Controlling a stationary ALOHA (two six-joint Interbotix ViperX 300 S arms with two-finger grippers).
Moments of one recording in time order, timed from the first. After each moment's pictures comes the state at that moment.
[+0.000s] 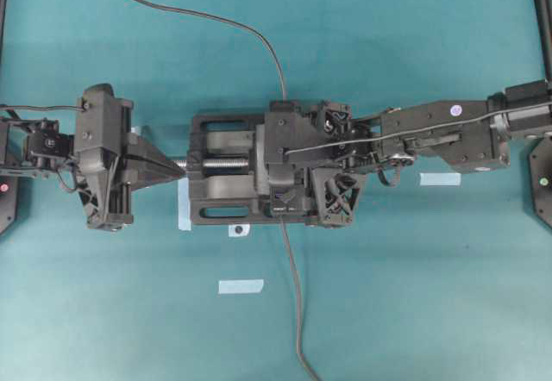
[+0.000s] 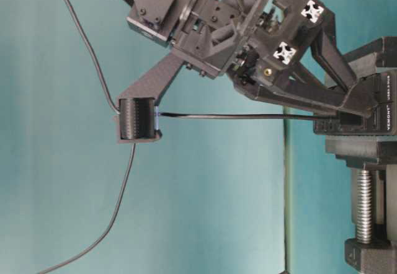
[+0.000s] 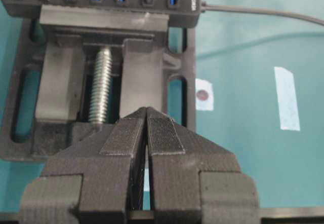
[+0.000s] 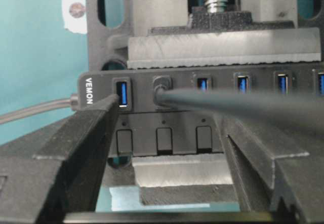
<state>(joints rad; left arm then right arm) 0.00 -0.40 1.04 0.00 -0.07 -0.08 0.00 0.11 0.50 0.00 0.42 0.03</state>
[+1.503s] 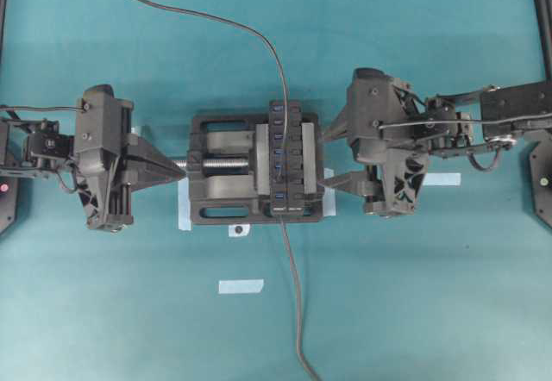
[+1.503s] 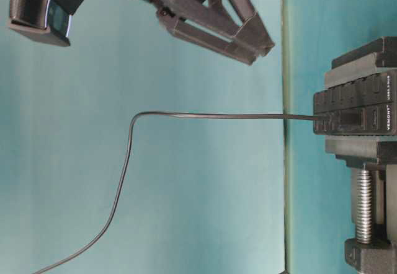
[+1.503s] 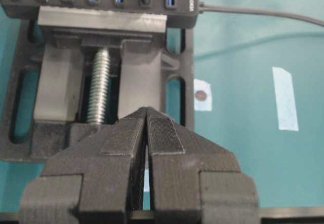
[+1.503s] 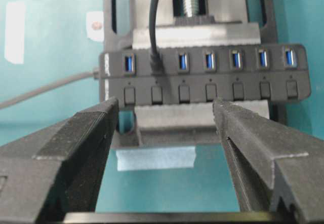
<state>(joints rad) 0.00 -0.40 1.04 0.00 -0.07 -0.08 -0.01 -0.22 0.71 0.01 0.32 0.03</state>
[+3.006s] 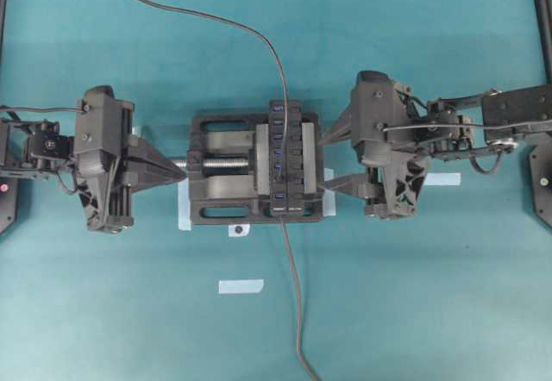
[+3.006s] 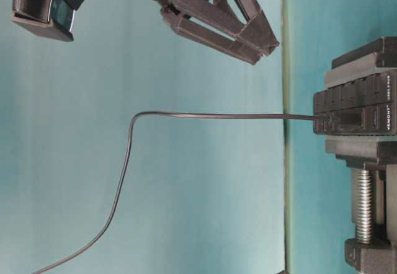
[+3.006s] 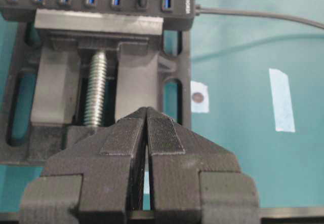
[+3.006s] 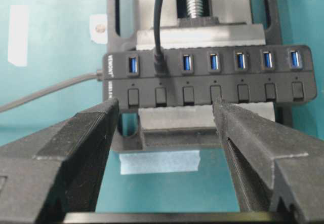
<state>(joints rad) -0.01 -0.40 1.04 0.00 -0.07 -0.08 -0.01 -0.22 0.73 0.01 0.27 0.03</state>
